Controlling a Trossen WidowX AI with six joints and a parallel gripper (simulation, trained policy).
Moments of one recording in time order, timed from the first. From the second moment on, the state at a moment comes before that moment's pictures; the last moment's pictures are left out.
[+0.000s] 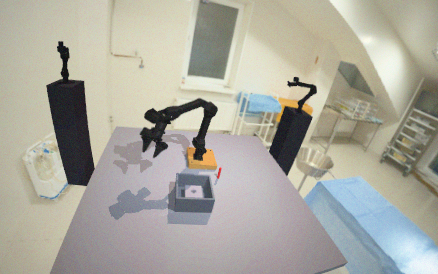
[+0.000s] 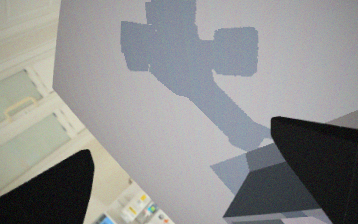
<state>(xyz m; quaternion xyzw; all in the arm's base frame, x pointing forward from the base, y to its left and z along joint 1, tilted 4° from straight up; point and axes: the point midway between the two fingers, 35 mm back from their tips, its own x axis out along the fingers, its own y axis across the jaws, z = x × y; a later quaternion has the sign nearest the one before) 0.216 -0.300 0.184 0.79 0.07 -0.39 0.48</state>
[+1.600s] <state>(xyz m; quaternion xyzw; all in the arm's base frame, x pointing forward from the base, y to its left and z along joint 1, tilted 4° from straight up) 0.237 0.051 0.174 0.36 0.57 -0.29 0.68</state>
